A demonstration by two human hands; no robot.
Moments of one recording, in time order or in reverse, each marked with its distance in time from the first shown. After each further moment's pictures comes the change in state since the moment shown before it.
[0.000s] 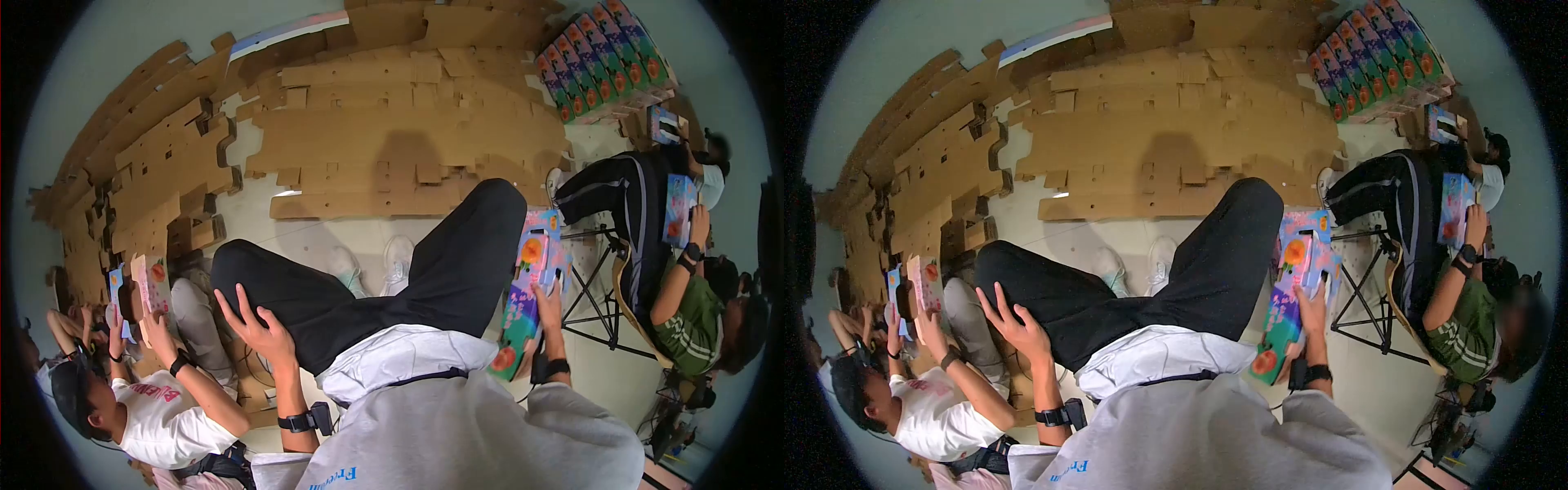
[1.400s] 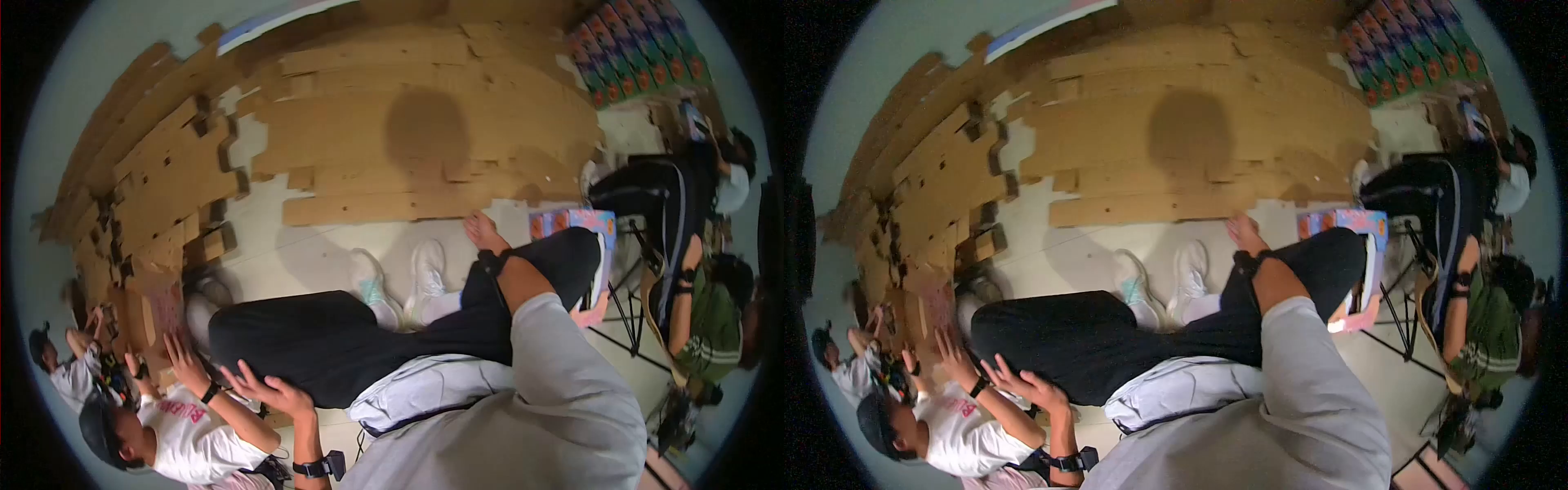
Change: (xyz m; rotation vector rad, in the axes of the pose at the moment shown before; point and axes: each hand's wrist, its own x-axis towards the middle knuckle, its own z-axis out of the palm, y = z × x) left_hand -0.024 -0.052 -0.028 0.199 0.044 -0.084; right_hand 0.170 -0.053 0.369 0.861 -0.433 0.725
